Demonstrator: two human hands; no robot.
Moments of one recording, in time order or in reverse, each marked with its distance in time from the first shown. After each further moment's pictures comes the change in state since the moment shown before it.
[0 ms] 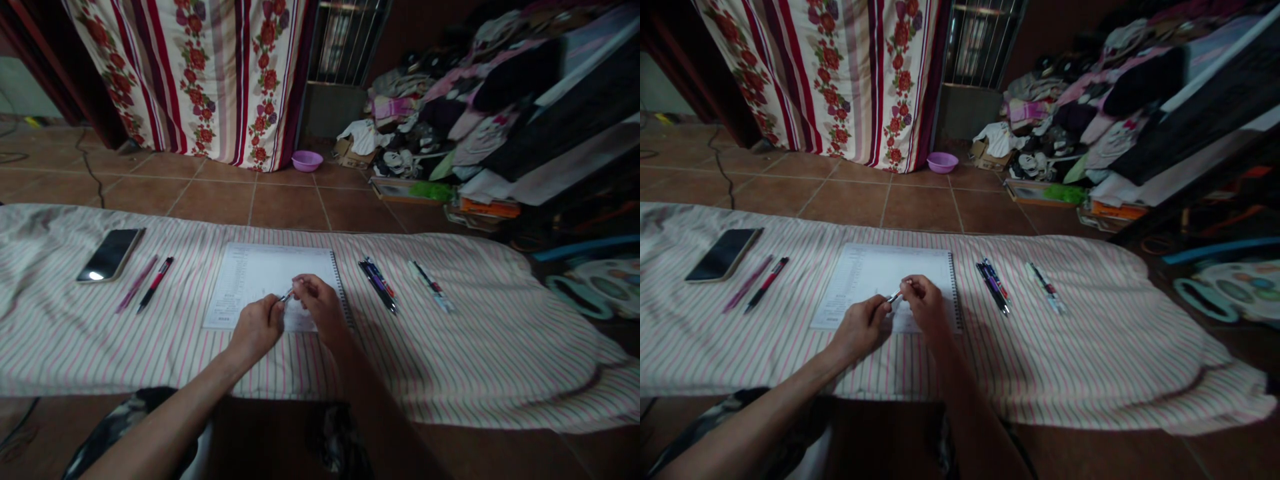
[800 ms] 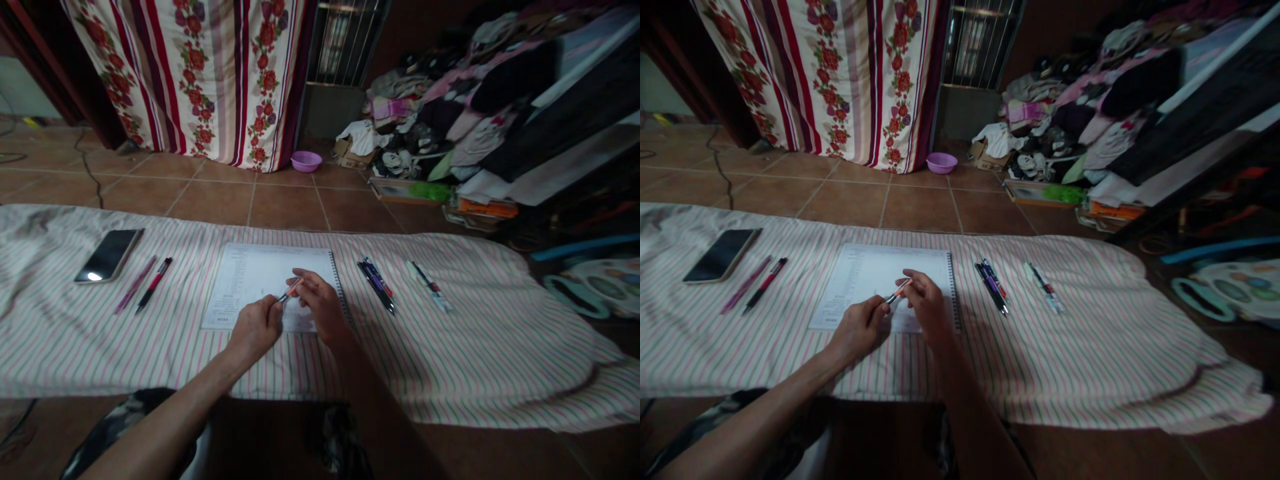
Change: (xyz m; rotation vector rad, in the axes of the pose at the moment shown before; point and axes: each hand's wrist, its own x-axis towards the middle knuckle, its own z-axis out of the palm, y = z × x) left_hand 0.000 -0.004 0.002 0.018 0.000 -0.001; right_hand -0.002 -0.006 -0.001 0.195 -0.035 0.047
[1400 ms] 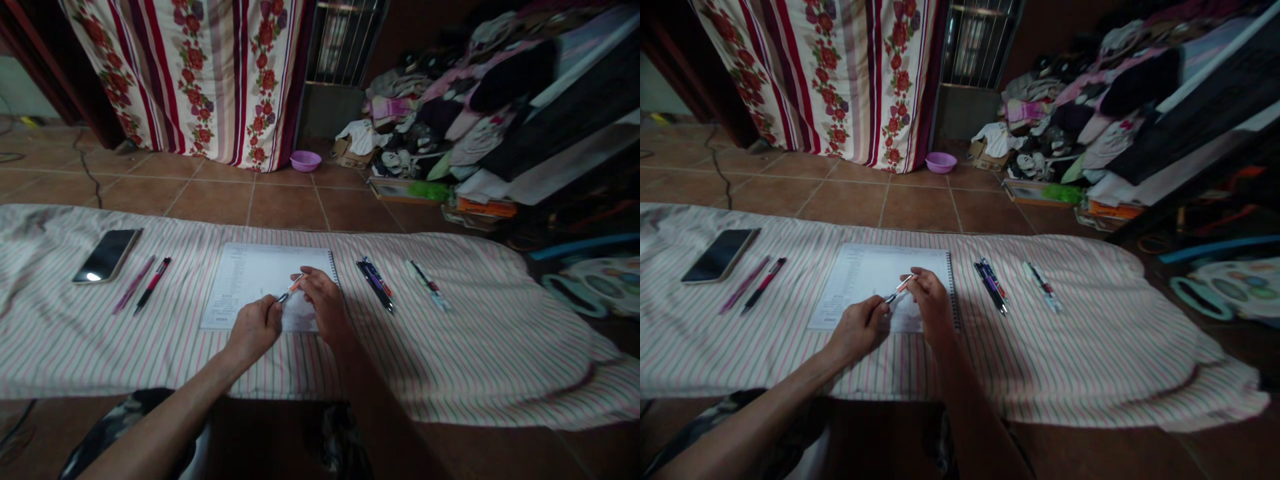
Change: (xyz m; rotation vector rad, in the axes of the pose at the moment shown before) left_hand -0.001 0.000 0.000 -0.015 -0.007 0.003; right_hand 0.002 -0.002 -0.001 0.038 0.114 0.000
